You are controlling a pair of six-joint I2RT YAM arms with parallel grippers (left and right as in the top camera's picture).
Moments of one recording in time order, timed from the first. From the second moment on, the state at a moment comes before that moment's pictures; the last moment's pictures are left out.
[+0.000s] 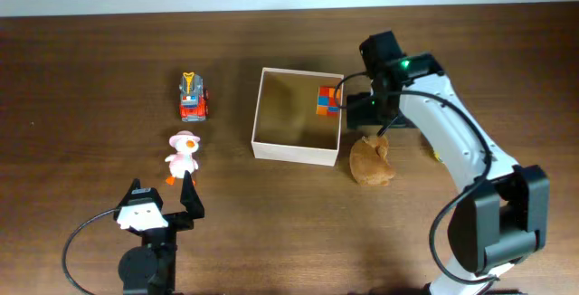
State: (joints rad) left arm 0.01 0.02 0.01 -0.08 -0.08 -0.15; right arm 0.26 1.86 1.51 -1.04 0.08 0.28
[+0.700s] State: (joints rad) left arm 0.01 0.02 0.01 -0.08 -0.08 -0.15; right arm 0.26 1.86 1.40 -0.78 -0.02 0.06
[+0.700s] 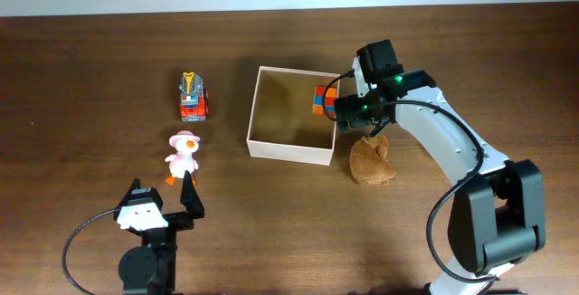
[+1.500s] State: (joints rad) left arm 0.01 0.02 0.01 -0.08 -0.08 -0.15; right arm 0.25 1.86 1.38 -0.99 -0.02 0.25
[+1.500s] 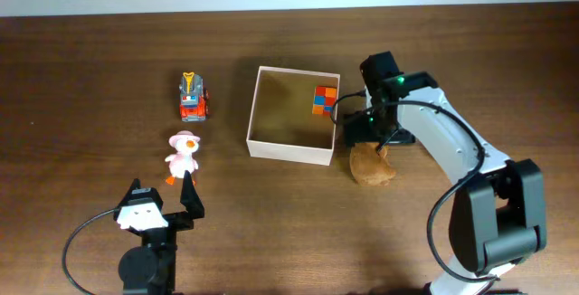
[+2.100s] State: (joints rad) left arm 0.01 0.02 0.01 -0.08 -0.08 -0.15; right arm 0.25 1.86 1.21 -0.88 -0.03 0.29
